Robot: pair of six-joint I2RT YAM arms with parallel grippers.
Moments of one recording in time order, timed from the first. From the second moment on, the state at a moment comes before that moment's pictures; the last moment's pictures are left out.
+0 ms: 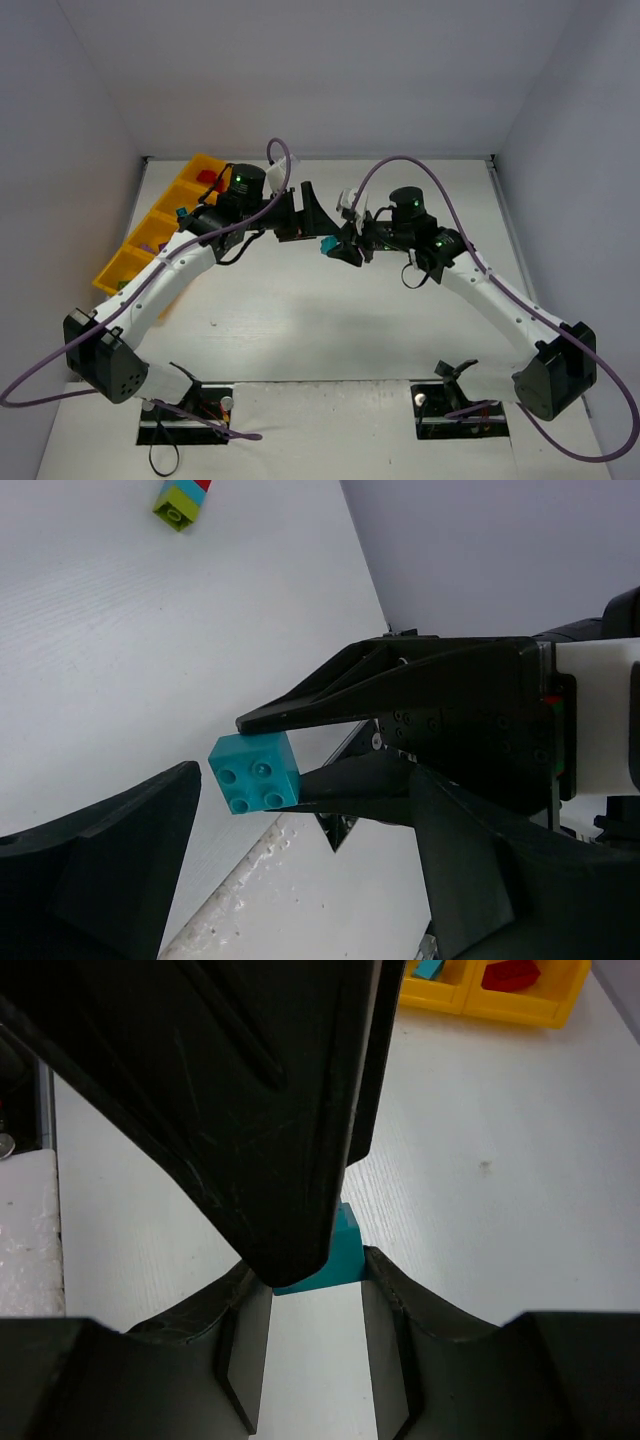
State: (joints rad) left arm -0.56 1.39 1.36 -0.45 0.56 -0.72; right arm 0.56 1.27 1.05 -0.25 -0.70 -0.36
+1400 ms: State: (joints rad) left arm -0.21 1.49 1.38 -0.59 0.28 -0.56; right arm 0.47 1.27 1.03 -0.26 -0.32 -0.06
